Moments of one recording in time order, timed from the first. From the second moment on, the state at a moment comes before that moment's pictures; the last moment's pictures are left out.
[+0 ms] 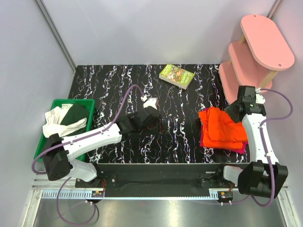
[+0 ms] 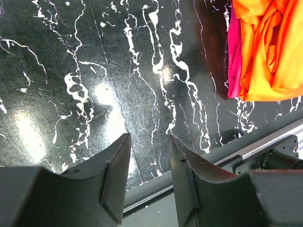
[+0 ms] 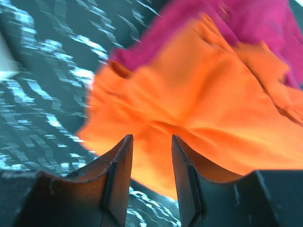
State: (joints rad) left arm -1.01 1.37 1.07 -0.47 -0.24 -0.79; right arm -0.14 1.17 1.06 -0.81 0.20 0.77
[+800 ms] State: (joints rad) left arm -1.01 1.17 0.94 -0.44 -0.24 -0.76; right arm -0.38 1.24 0.82 -0.96 0.22 1.01
